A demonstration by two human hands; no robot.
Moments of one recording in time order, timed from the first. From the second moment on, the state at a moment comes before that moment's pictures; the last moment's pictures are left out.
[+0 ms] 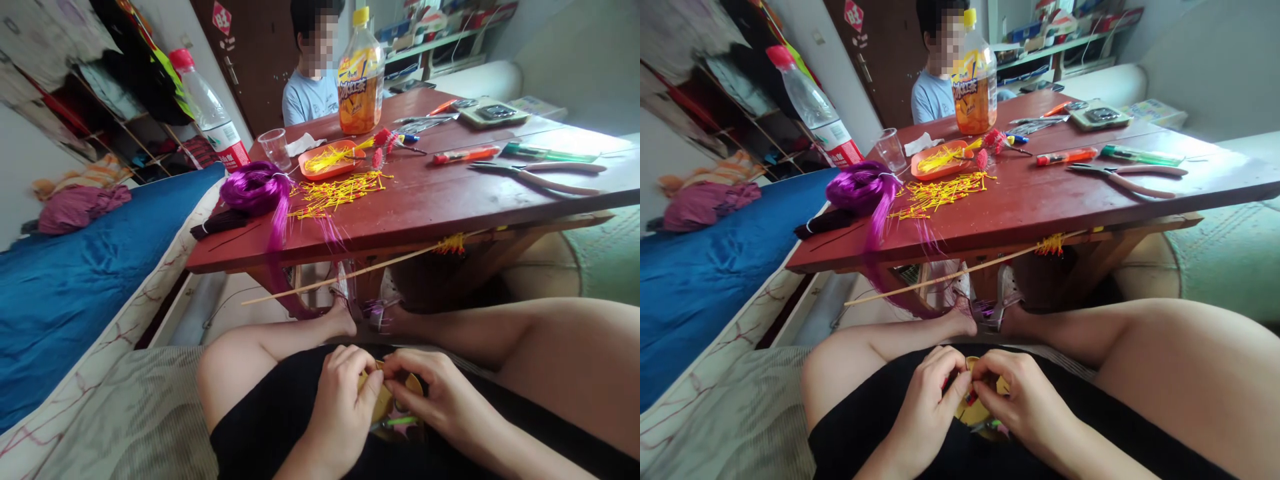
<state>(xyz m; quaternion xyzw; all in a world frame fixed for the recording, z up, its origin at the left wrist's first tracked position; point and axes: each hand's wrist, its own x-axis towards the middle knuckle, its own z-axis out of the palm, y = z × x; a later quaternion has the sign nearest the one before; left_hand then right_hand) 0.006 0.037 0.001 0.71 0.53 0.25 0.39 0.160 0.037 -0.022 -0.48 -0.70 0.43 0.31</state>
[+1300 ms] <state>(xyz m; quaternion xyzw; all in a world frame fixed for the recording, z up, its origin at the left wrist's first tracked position) 0.022 -0.010 -0.036 0.59 0.58 0.43 0.37 0.136 0.023 -0.031 -0.39 -0.29 0.75 0.45</state>
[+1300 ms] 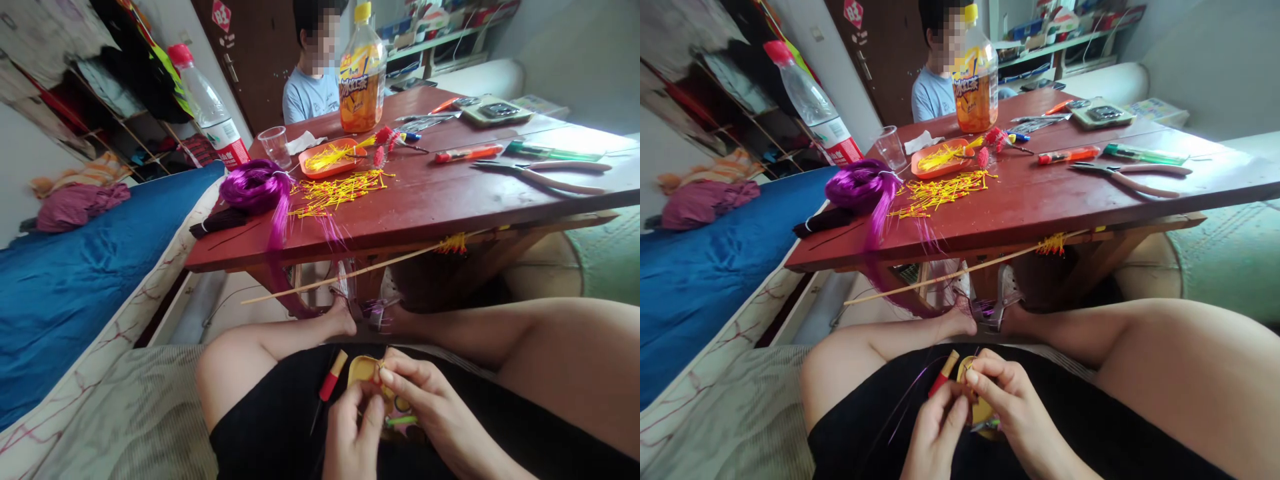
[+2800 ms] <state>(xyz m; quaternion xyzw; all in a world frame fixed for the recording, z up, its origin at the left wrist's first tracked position) 0.005 0.033 0.009 0.68 0.61 0.20 0.36 0.149 0.019 -0.027 -0.40 -0.83 0.09 0.38</state>
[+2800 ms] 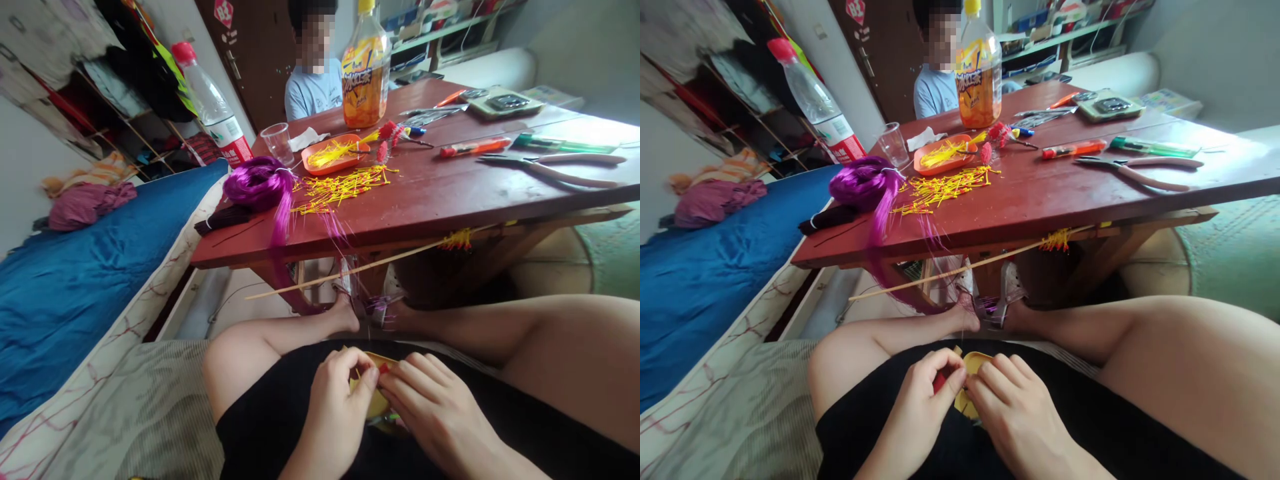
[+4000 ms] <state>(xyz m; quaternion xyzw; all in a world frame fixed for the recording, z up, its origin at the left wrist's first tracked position) 0.000 0.012 -0.002 0.71 0.56 0.28 0.32 0.150 0.014 -0.025 -0.40 -0.71 0.49 0.32</state>
